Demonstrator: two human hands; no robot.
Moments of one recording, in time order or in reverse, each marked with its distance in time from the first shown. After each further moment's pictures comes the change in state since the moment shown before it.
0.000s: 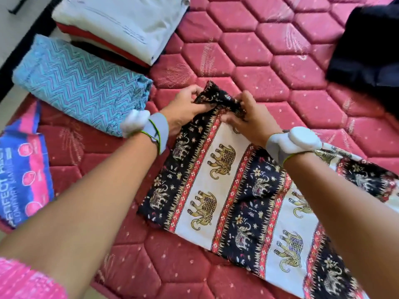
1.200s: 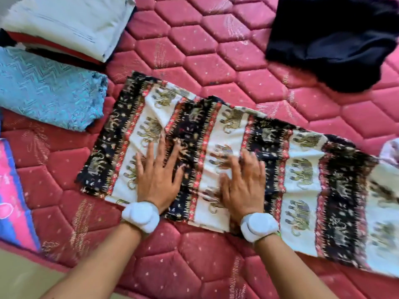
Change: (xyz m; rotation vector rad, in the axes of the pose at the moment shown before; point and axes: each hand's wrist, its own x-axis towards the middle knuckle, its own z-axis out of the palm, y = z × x) left_hand -0.148 -0.111 0.078 1.316 0.267 0.274; right_hand -0.212 0.046 0.061 -0.593 0.384 0.227
